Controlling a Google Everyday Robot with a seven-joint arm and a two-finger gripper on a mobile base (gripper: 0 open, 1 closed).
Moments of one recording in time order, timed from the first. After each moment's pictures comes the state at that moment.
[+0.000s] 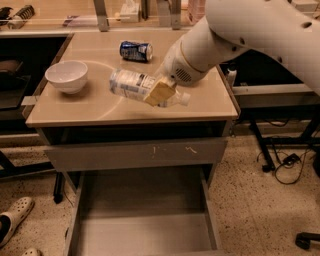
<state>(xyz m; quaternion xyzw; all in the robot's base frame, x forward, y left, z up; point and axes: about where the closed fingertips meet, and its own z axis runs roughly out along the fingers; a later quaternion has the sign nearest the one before) 0.578 -0.002 0.913 -0.58 0.74 0.10 0.33</state>
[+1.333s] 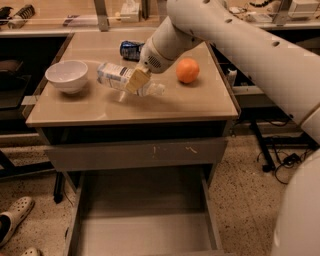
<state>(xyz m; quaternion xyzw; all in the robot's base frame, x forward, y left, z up) 0.675 0.054 0.875 -0.55 0.76 0.15 0.31</state>
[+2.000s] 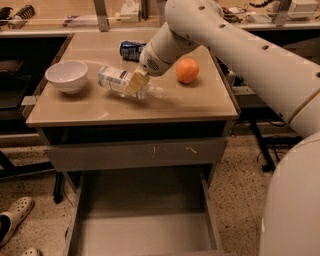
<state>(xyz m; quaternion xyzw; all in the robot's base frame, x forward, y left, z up) 0.686 0.061 0.860 -0.55 0.77 0.16 0.30</state>
